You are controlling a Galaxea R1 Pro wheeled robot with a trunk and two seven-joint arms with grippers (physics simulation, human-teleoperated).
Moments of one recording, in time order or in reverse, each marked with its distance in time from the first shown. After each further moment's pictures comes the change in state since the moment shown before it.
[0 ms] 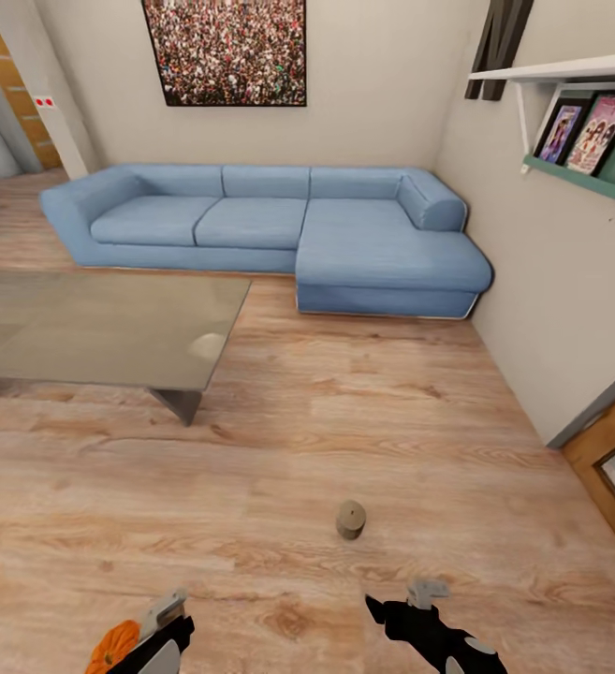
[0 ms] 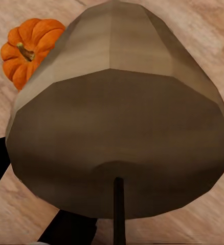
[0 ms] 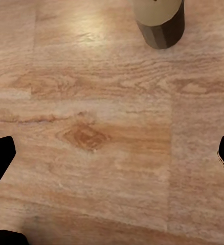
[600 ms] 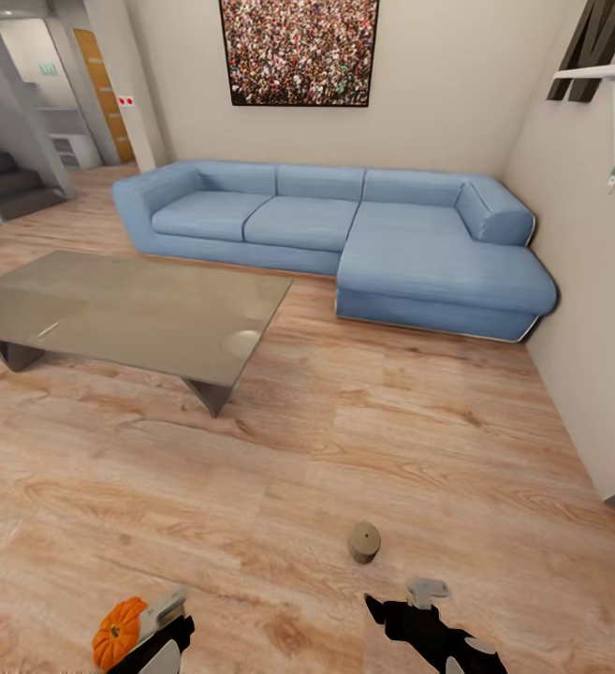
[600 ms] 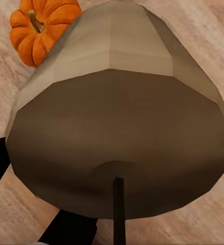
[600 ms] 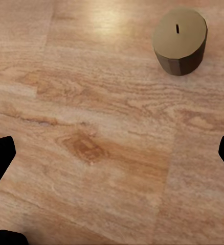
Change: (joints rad) left arm 0.000 0.000 -0.003 0.000 0.000 0.000 0.000; right arm 0.000 0.000 0.000 0.000 0.000 0.000 0.000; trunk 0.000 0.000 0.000
